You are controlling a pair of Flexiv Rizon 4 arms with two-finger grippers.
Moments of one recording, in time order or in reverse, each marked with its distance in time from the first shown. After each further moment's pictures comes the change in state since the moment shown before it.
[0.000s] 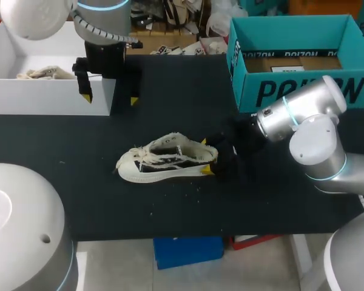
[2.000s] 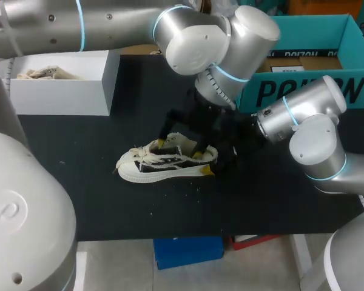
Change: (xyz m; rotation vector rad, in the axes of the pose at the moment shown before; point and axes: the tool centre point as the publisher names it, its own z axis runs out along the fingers) left arm 0.162 0.033 0.138 -0.234 -0.356 0.028; right arm 0.000 0.000 0.000 -0.001 0.000 0.000
